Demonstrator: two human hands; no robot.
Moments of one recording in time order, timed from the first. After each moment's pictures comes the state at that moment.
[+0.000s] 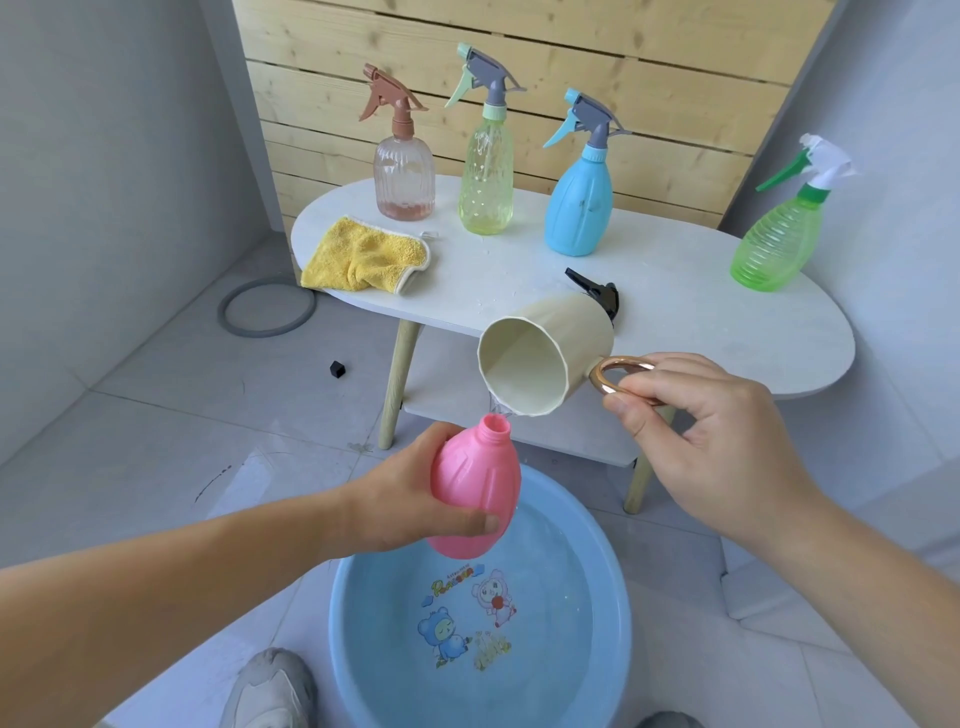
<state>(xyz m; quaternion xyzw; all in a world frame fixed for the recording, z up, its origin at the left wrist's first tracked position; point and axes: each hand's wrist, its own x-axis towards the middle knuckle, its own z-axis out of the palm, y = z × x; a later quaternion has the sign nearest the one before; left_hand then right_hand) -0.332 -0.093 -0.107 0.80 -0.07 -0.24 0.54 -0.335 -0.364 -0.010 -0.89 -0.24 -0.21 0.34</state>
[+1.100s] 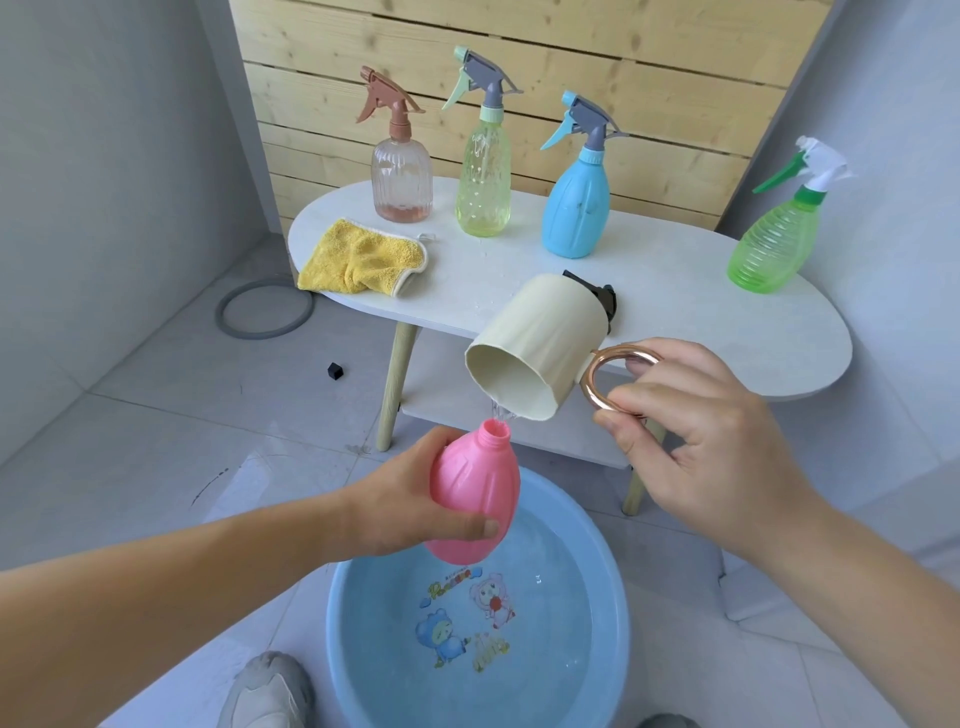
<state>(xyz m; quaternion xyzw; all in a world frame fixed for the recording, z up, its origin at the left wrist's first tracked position) -0.332 -0.094 -0.106 0.80 -0.07 -0.25 0.54 -0.332 -0.366 -0.013 -0.87 -0.32 -0.29 0.22</state>
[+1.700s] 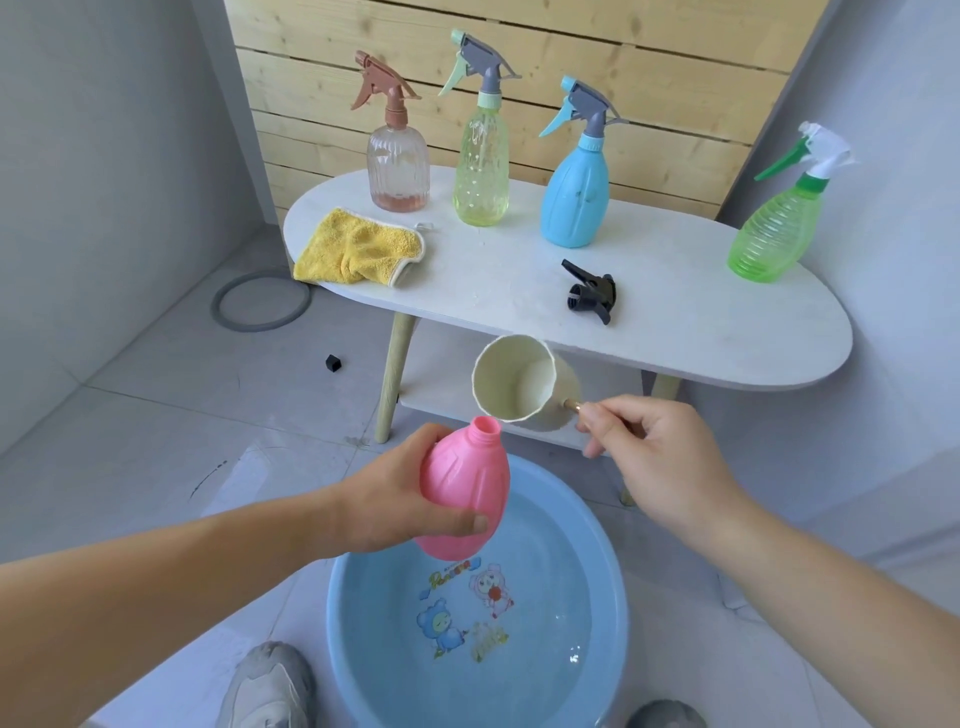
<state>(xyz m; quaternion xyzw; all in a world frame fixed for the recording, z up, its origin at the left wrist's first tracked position) -0.336 -0.088 -0.109 0.81 -0.06 -0.25 0.53 -0.337 -0.346 -0.039 -0.87 -0.05 -0.02 0.48</state>
